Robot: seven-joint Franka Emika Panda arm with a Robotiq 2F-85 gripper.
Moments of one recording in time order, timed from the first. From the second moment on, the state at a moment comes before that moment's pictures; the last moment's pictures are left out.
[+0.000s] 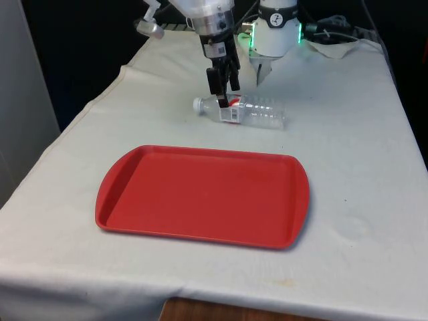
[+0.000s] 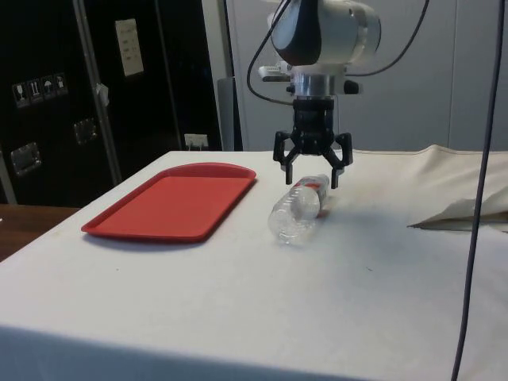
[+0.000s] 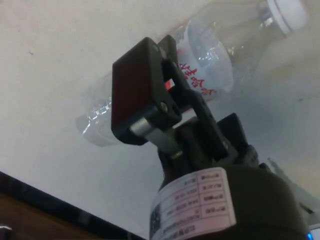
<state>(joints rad) 0.16 0.17 -0.39 -2.57 0.59 2.66 0.94</state>
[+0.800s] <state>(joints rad) 0.15 0.19 -0.45 -2.53 0.82 2.52 0.68</state>
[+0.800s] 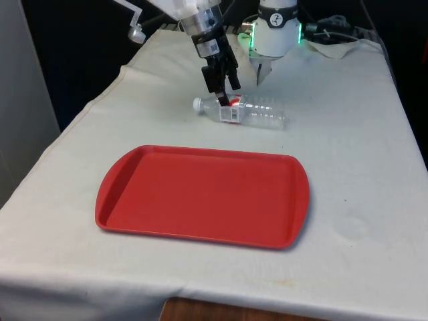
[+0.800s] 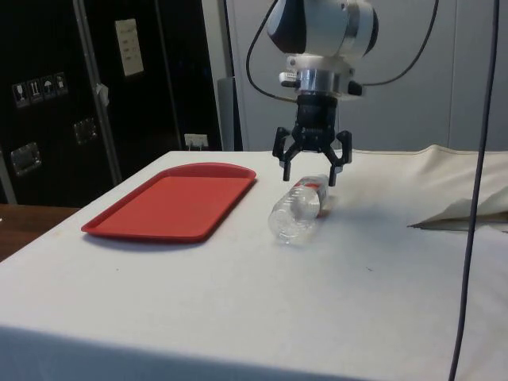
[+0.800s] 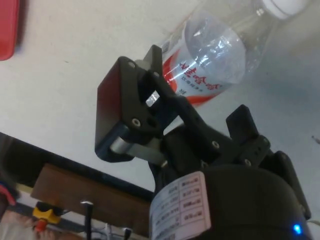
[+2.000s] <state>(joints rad) 0.13 0.34 -0.56 -2.40 1.01 2.20 0.40</state>
